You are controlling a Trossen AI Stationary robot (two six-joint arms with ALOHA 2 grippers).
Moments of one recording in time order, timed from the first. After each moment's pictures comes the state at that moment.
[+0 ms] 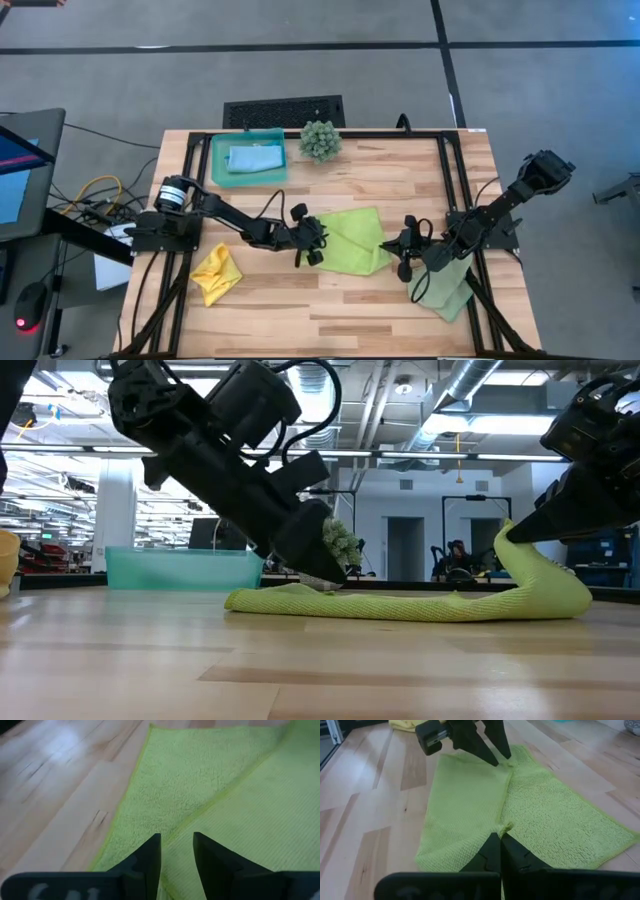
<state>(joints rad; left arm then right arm) -0.17 1.94 0.87 0.42 -0.47 -0.23 0.64 1.23 0.22 0.36 0.68 0.56</state>
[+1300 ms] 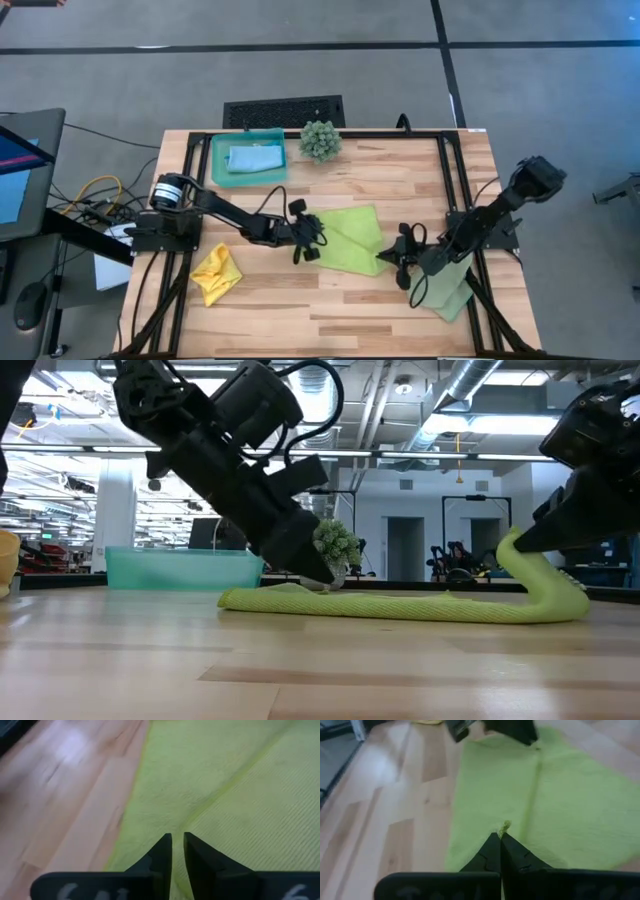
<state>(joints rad) -0.15 1.90 0.88 0.31 -0.48 -0.13 0.64 1.33 0.22 0.48 0.58 0.59</state>
